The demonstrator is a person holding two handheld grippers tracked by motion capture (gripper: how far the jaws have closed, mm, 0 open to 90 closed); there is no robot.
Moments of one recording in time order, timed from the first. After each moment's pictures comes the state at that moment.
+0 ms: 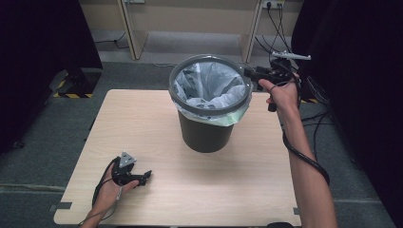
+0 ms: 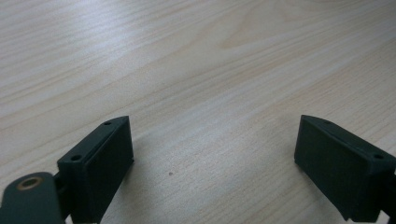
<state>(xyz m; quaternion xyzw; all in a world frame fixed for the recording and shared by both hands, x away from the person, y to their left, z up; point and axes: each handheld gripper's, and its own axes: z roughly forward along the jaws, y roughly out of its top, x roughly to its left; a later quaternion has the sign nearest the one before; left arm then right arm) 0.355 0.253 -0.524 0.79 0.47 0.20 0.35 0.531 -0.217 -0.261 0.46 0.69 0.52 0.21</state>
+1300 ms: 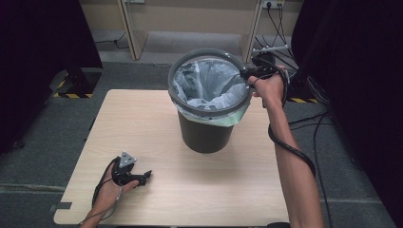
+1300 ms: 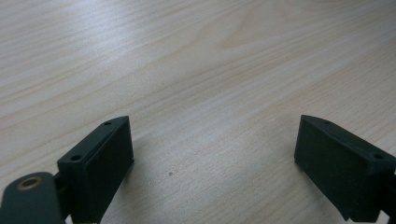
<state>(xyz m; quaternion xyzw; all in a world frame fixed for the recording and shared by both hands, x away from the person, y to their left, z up) 0.355 0.253 -0.524 0.79 0.47 0.20 0.35 0.543 -0.179 -0.251 0.48 0.74 0.40 0.24</state>
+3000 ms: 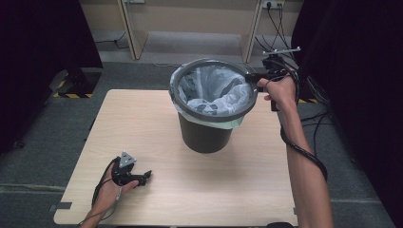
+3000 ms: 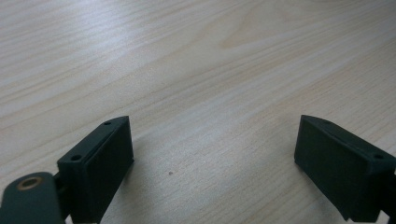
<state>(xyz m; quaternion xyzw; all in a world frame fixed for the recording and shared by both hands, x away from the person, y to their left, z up) 0.354 0.253 -0.524 0.79 0.47 0.20 0.35 0.537 -0.206 -0.253 0.48 0.75 0.41 0.18</state>
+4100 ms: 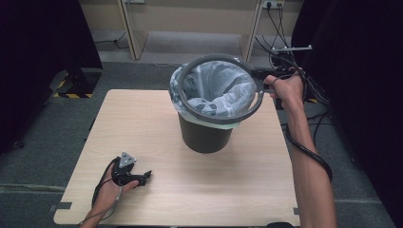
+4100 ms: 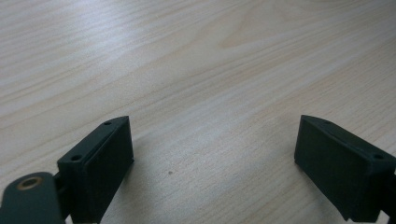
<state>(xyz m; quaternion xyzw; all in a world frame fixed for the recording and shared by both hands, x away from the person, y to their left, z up) 0.354 0.253 -0.524 0.79 0.47 0.20 0.35 0.532 -0.221 -0.242 0.49 0.73 0.45 0.18</state>
